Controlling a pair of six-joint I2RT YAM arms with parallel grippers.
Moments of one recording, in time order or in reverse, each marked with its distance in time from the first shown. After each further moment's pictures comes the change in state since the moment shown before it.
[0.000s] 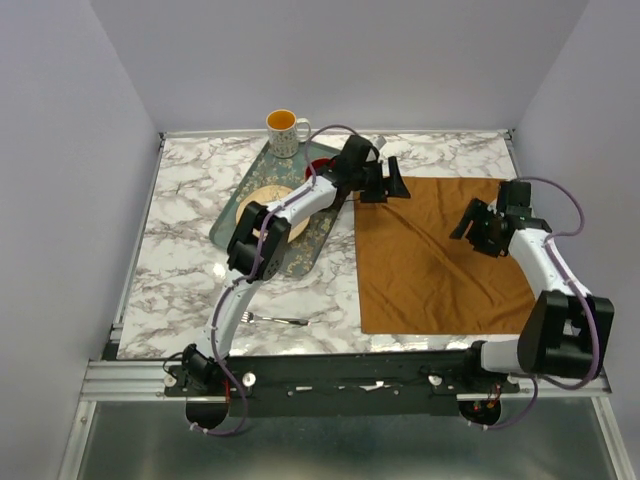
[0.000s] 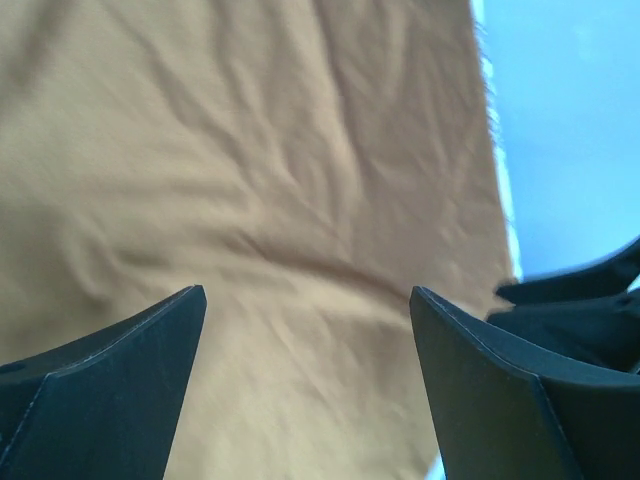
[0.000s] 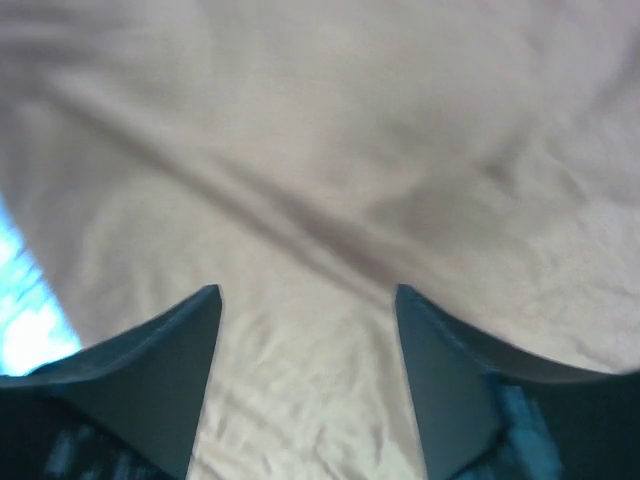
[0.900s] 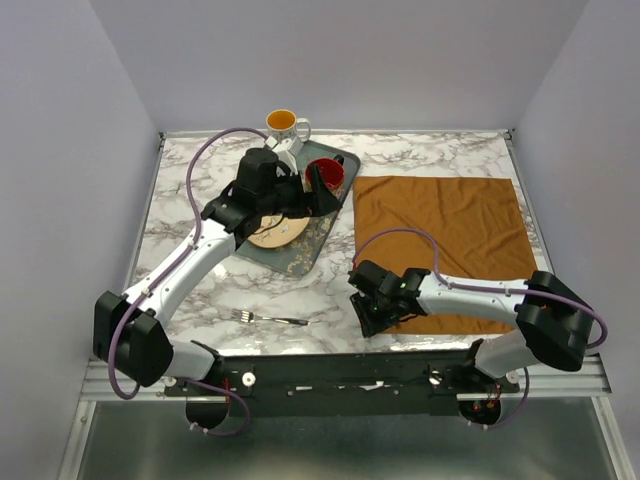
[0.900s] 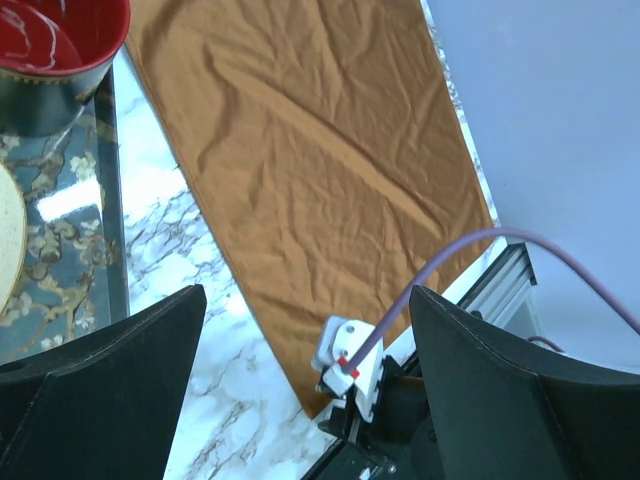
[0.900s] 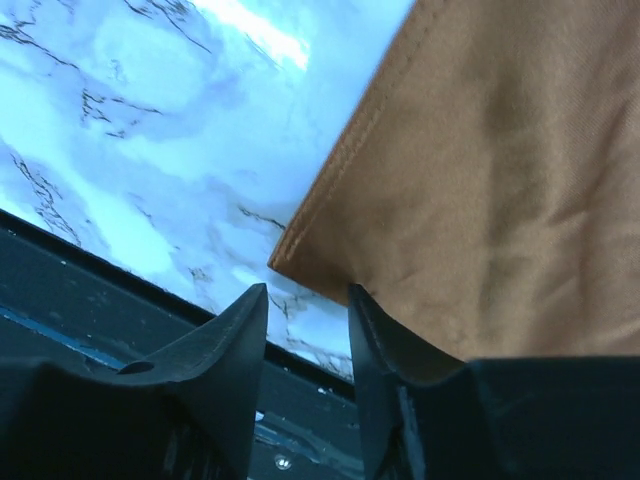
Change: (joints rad) left arm 0.129 -1.107 -0.917 -0.082 -0.092 0.119; right arm 1.189 0.032 -0.140 -0.049 0.102 0.170
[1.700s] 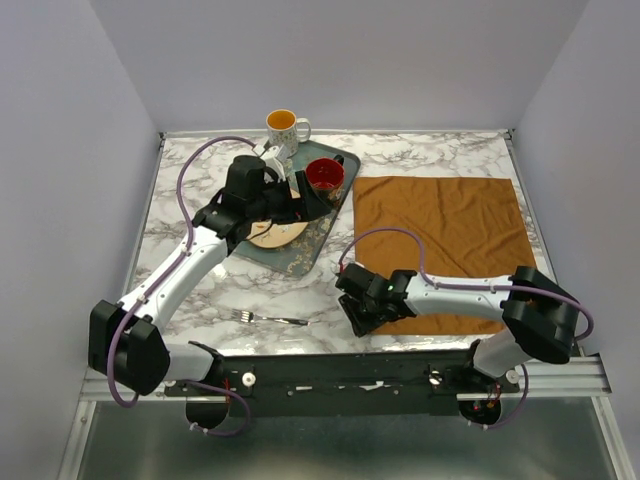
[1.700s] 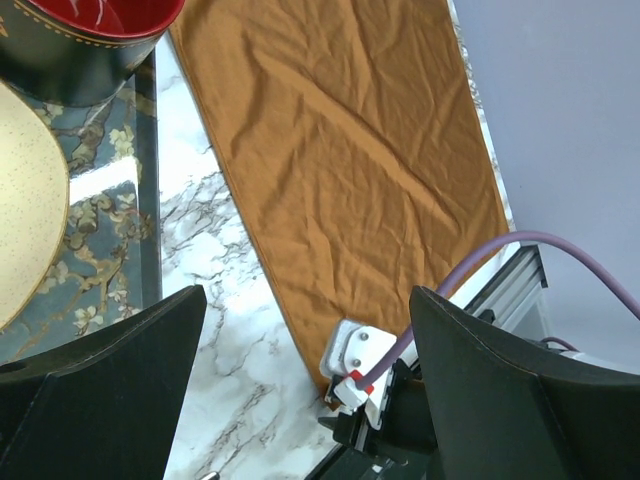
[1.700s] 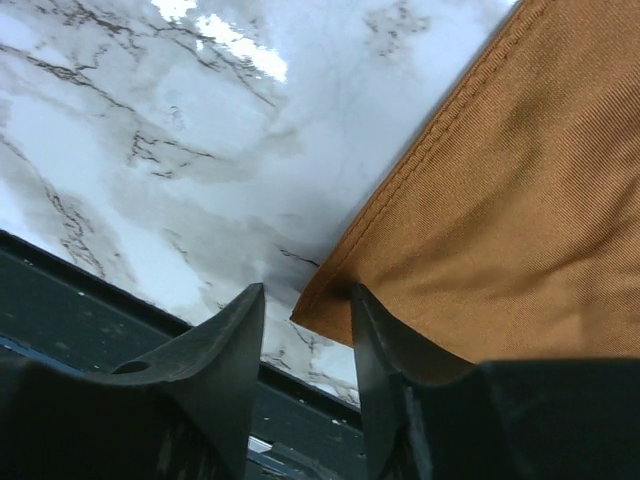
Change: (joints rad) left arm 0.060 -0.062 -0.102 0.014 0.028 0.013; right arm 0.058 0.085 0.058 0.041 0.063 -0.022
